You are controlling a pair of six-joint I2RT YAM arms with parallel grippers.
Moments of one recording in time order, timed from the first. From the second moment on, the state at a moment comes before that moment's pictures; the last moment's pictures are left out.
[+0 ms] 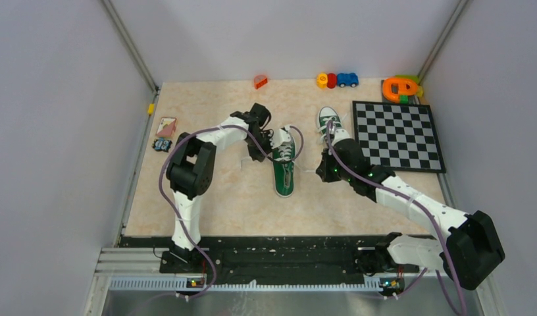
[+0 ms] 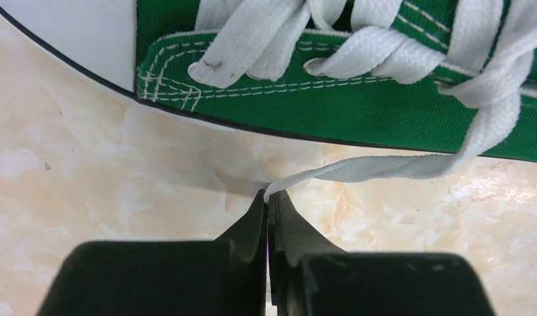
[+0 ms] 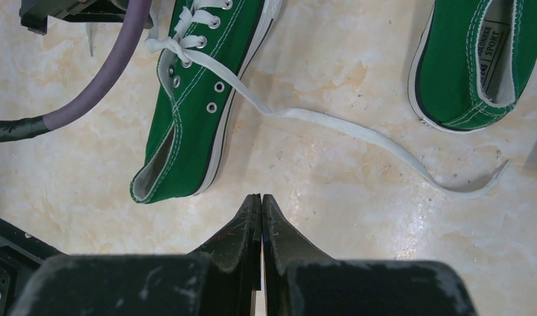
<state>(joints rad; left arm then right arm) -0.48 2.09 1.56 -0.75 0.30 0.82 0.62 1.14 0.73 -0.26 0.05 0.42</state>
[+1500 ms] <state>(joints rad) -0.48 1.32 0.72 0.18 0.41 0.13 0.65 1.67 1.10 0.10 -0.49 -0.06</state>
